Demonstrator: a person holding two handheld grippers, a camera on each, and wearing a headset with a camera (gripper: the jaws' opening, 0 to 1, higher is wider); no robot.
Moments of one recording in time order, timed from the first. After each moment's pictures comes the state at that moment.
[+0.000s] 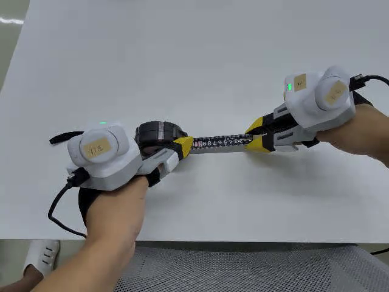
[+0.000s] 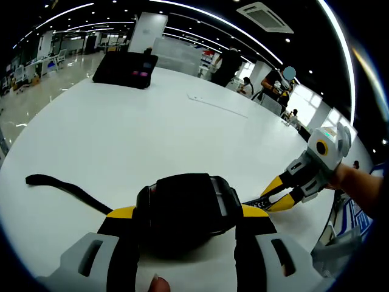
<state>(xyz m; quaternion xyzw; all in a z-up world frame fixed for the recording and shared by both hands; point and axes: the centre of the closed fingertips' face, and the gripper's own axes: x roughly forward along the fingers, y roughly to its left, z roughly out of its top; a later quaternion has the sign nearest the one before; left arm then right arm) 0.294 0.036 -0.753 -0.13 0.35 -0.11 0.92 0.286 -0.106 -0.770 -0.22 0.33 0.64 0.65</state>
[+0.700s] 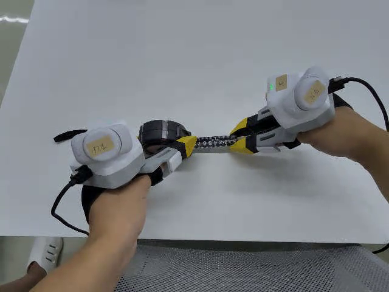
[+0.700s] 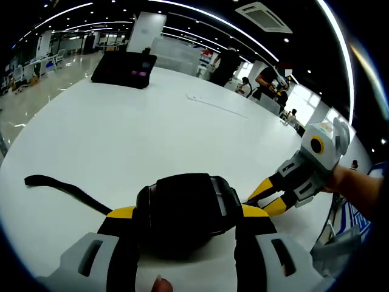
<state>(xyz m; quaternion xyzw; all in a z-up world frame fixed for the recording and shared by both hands) 0.292 0.036 -0.753 -0.13 0.35 -0.12 0.92 0.282 -0.071 -0.770 -0.20 0.33 0.65 0.65</state>
